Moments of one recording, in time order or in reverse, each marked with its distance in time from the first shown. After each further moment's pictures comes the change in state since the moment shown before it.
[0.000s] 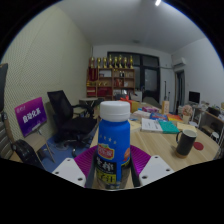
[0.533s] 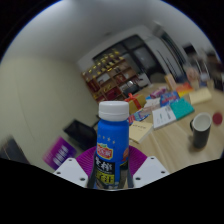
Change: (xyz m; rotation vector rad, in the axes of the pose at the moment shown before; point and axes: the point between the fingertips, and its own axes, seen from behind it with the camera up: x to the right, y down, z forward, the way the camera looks) arm 0.035 -0.098 0.014 -0.027 -0.245 0.546
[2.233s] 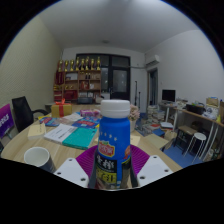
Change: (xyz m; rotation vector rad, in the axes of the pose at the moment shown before) arm 0.452 -0.163 -0.057 0.132 0.471 -0.502
